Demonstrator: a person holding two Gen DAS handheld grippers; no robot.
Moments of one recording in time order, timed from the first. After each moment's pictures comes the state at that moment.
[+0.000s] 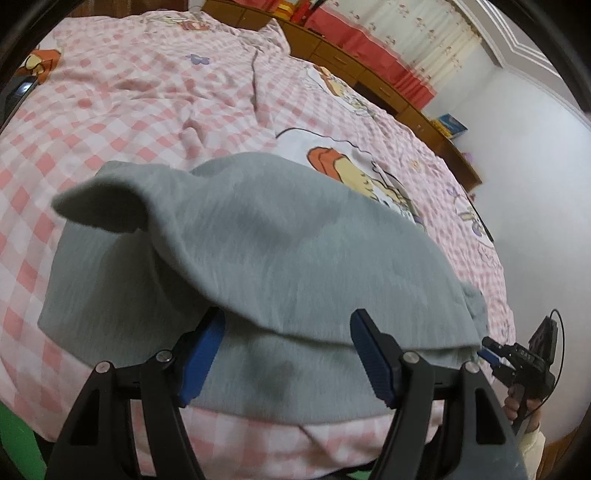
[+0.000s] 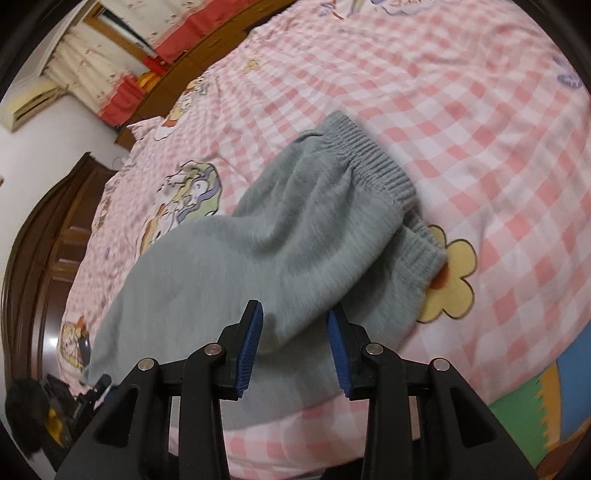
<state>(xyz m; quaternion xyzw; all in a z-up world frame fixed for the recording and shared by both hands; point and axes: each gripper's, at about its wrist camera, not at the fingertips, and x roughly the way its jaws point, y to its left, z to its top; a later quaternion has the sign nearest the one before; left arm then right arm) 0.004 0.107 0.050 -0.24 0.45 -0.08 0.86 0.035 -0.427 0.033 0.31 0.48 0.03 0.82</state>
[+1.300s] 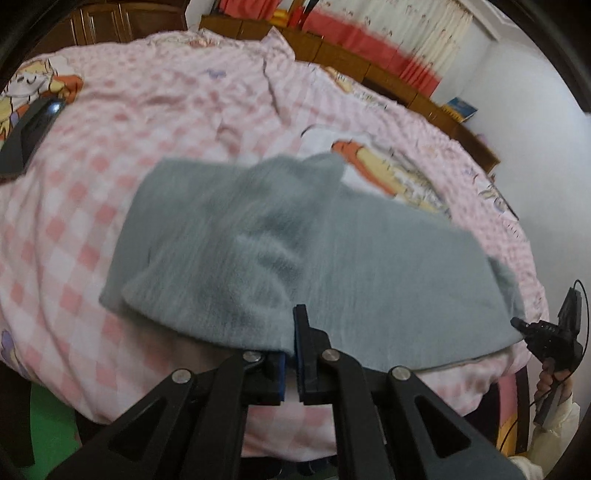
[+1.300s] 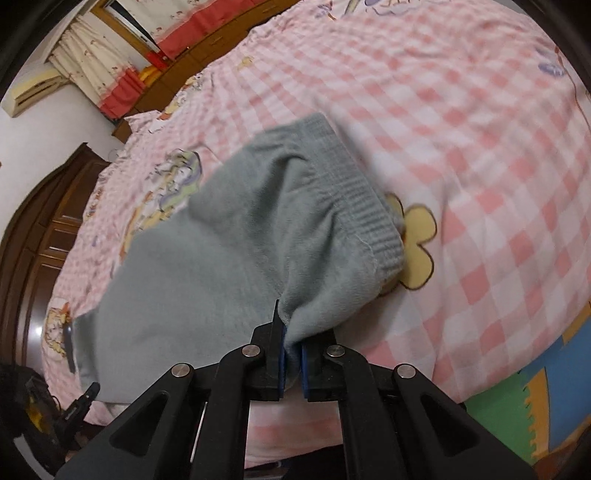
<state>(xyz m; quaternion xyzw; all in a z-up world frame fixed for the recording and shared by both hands) -0.029 0.115 0.040 -0.17 0.45 -0.04 0.88 0.010 -0.436 0.009 0.28 0.48 0.02 0.83</state>
